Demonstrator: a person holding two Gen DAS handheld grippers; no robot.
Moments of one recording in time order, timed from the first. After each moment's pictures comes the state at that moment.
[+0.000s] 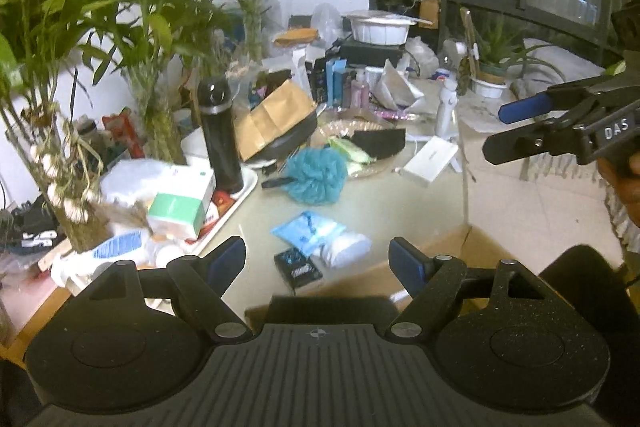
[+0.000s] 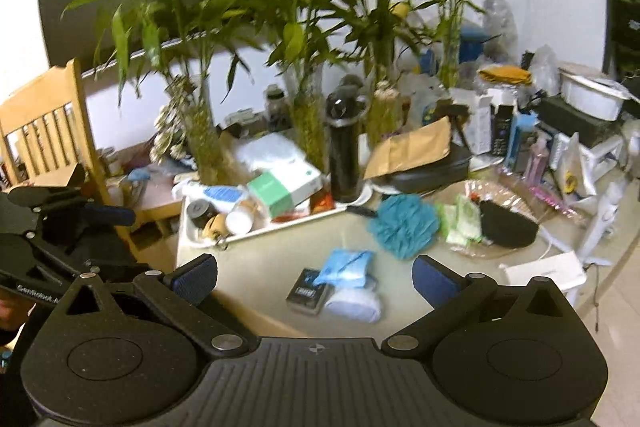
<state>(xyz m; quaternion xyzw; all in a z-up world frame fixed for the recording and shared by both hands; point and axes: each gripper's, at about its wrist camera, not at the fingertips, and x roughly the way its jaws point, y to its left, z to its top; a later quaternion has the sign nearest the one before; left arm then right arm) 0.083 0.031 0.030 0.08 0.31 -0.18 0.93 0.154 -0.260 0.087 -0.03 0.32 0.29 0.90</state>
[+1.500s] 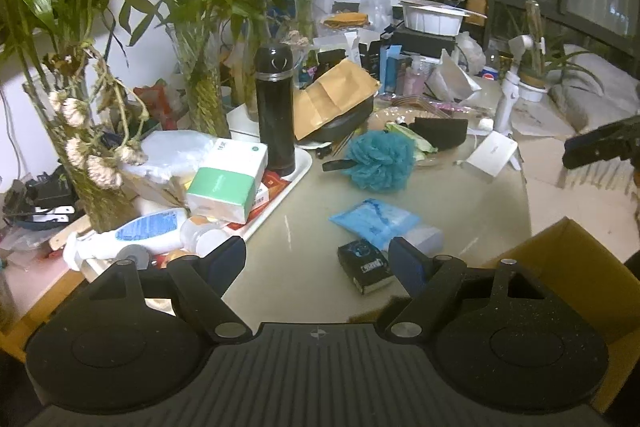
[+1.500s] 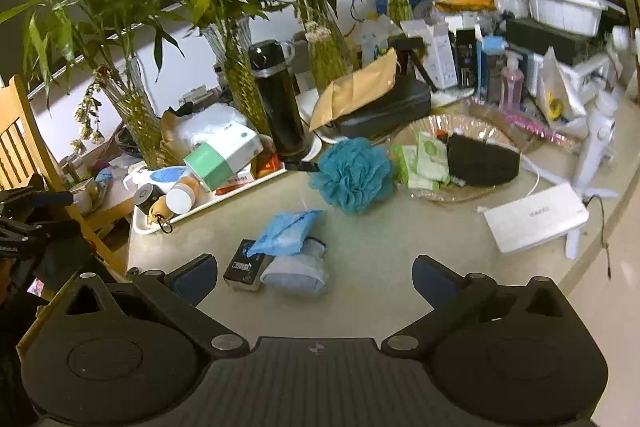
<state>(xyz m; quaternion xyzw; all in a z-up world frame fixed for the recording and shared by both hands) 0.139 0.086 -0.015 0.06 0.32 -0.14 0.94 0.233 -0.318 0.001 0.02 0.39 0.26 0.88</state>
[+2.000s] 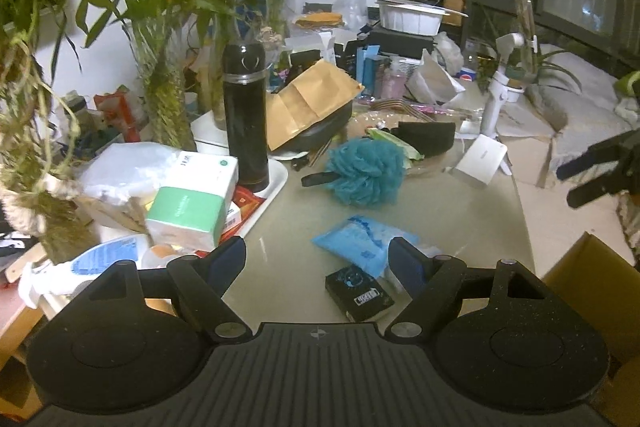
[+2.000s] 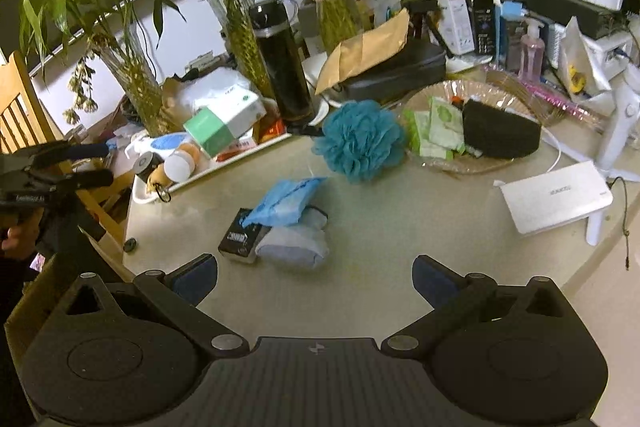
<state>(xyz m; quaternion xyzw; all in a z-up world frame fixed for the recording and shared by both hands) 0.190 0.082 -0.040 0.06 0.31 -0.19 0.93 0.256 -0.315 -0.032 0.01 0.43 0.29 0.85</state>
